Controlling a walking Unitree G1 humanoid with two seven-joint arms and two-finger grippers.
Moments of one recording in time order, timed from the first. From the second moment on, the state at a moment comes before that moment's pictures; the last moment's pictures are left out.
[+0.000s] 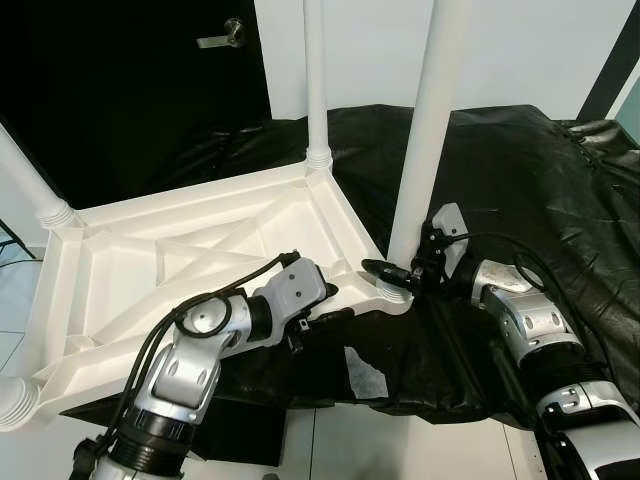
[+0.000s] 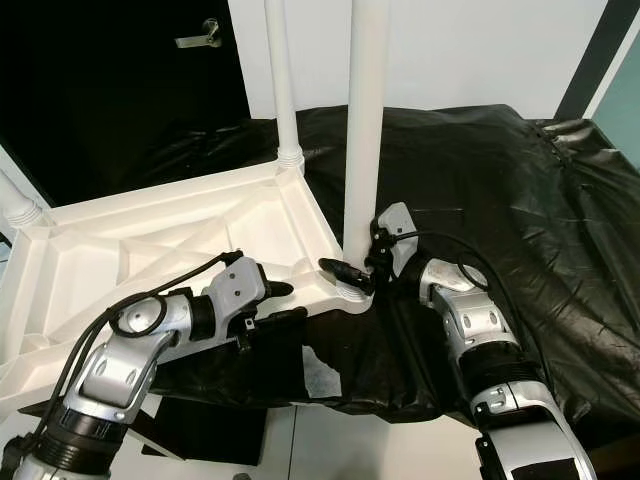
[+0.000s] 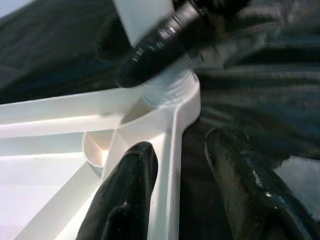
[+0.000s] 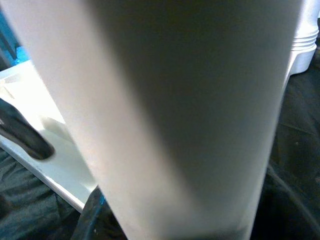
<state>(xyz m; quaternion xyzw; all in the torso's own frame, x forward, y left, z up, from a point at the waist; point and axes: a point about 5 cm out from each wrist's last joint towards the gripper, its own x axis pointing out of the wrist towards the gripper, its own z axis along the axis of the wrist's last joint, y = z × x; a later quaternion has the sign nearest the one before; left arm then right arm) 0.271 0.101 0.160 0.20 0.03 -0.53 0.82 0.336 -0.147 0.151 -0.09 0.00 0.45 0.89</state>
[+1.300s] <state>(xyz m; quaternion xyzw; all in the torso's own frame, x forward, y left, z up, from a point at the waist) 0.282 0.103 0.156 0.09 0.01 -0.49 0.87 0.312 -0.089 0.139 0.01 -0.04 0.05 1.00</state>
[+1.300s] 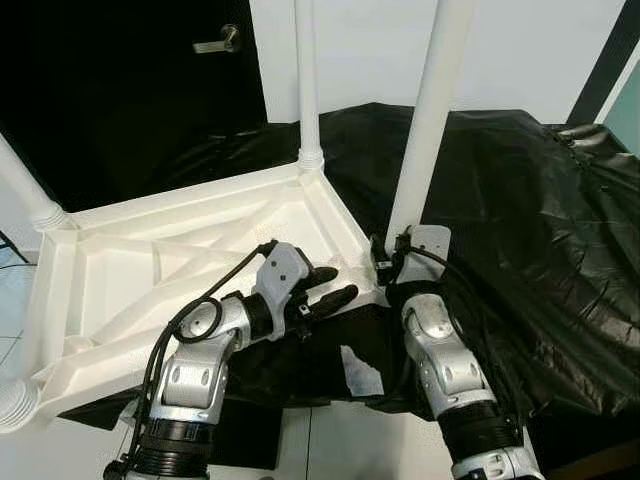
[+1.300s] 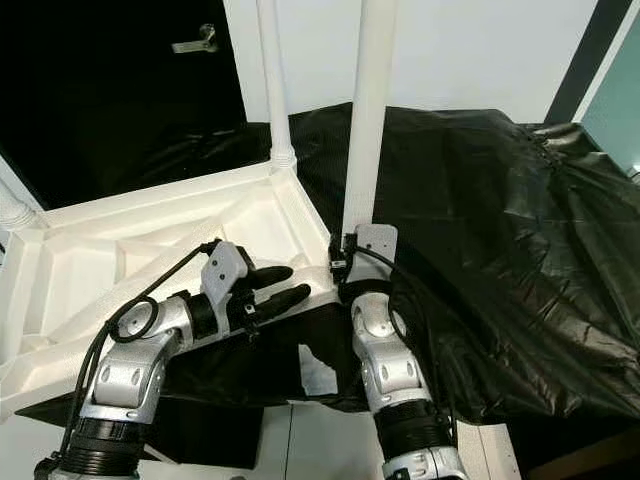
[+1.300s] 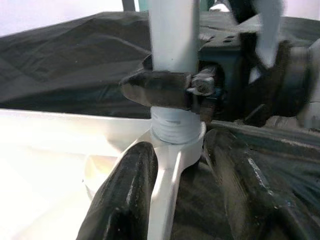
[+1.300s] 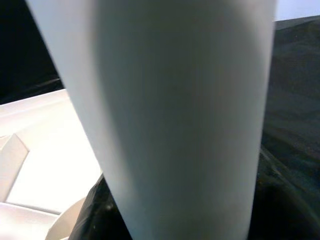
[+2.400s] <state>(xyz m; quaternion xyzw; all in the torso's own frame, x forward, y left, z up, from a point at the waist) 0.275 0.111 0.159 0.06 -0.02 -0.48 0.87 0.328 -0.142 0.155 -0.08 -0.03 0.39 0.92</state>
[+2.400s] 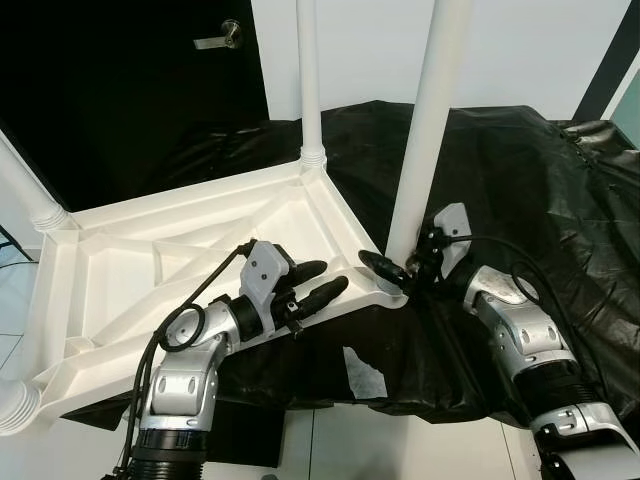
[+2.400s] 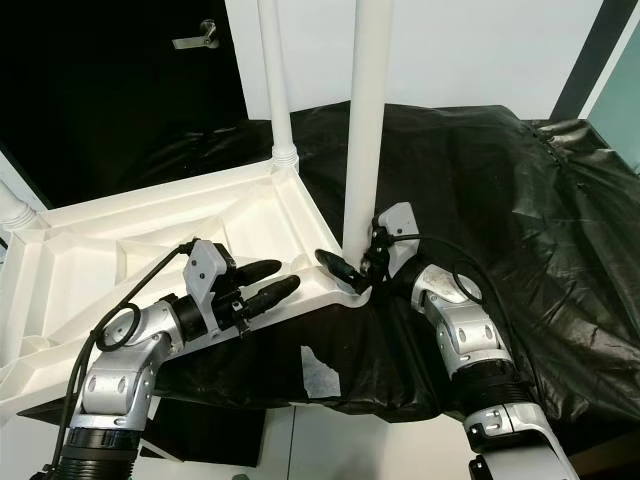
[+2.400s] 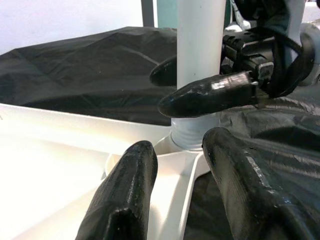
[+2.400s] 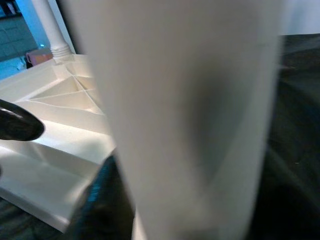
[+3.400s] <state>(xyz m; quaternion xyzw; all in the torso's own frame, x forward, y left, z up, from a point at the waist) 0.276 0.102 0.141 0.06 -0.03 -0.37 0.92 0.319 -0.097 0.136 -0.01 -0.04 0.11 0.99</state>
